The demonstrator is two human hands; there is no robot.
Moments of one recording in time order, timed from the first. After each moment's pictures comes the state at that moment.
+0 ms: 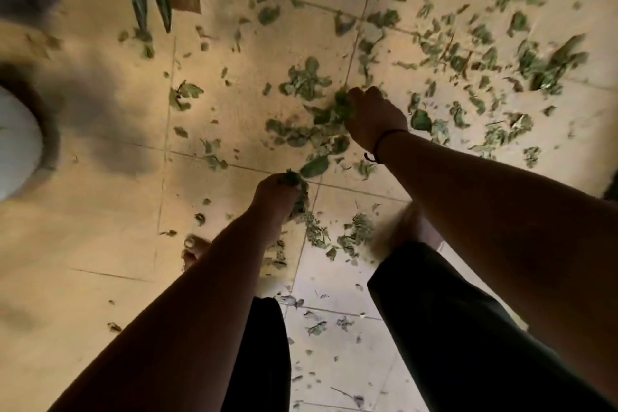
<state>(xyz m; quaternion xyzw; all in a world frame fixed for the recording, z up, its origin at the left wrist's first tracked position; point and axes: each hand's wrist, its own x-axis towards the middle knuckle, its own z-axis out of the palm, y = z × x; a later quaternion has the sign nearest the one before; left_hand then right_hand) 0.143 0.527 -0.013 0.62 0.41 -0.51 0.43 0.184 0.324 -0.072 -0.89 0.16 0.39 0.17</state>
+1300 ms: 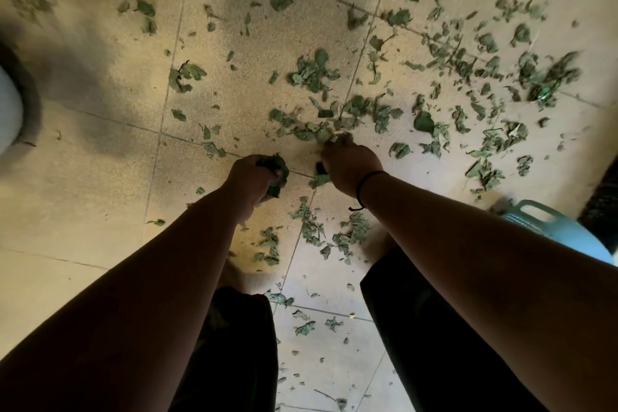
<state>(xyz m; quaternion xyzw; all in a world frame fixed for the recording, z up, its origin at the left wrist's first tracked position) 0.161 0.568 -0.032 0.64 0.36 -0.51 0.44 0.126 0.382 -0.066 -0.88 -0.04 0.46 0.08</state>
